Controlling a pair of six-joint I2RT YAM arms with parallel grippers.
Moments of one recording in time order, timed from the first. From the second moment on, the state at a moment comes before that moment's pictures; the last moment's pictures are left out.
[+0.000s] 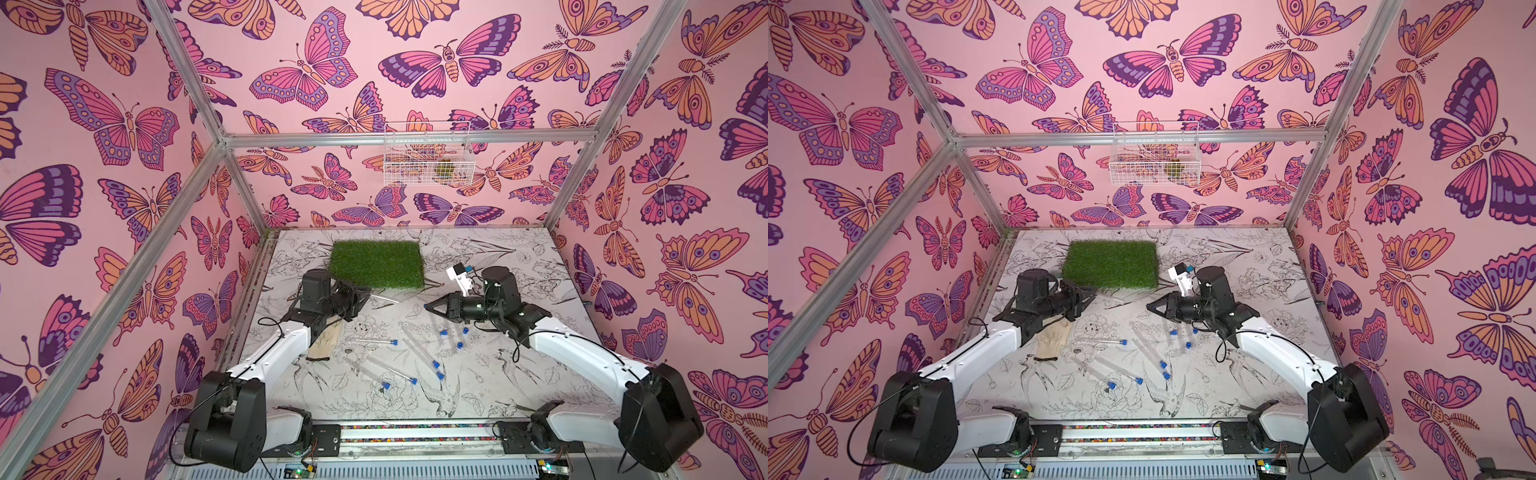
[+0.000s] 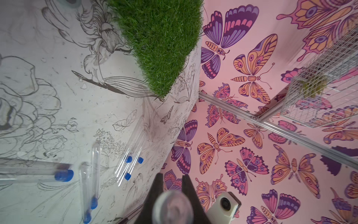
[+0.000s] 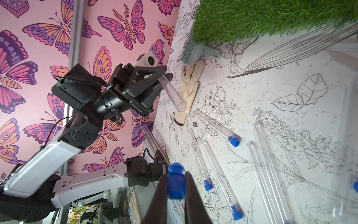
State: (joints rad) left arm -0.22 1.30 0.73 -0.02 0.55 -1.47; right arm 0.50 1.27 0.80 -0.06 -0.72 0.81
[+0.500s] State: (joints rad) left arm -0.35 1.69 1.18 -0.55 0.62 -1.00; right arm 0.49 1.42 1.14 -0.75 -0.51 0.45
